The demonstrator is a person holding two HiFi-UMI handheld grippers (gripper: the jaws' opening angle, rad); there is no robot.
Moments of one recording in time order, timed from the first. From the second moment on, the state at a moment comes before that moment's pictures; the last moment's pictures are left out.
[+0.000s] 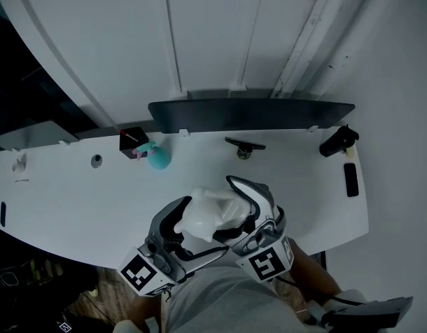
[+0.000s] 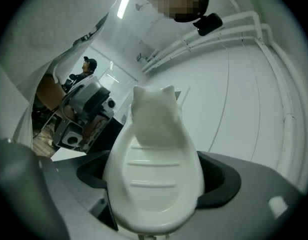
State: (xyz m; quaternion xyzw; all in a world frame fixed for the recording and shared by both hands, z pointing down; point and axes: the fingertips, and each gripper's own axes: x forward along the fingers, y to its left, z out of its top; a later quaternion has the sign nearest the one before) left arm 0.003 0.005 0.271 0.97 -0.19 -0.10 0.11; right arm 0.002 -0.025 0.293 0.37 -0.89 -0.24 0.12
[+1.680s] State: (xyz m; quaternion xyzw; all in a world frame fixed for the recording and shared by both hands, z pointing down) left arm -0.088 0.050 0.269 0.90 -0.43 -0.11 0.03; right arm 0.013 0.078 0.293 0.45 -0.87 -0.18 0.07
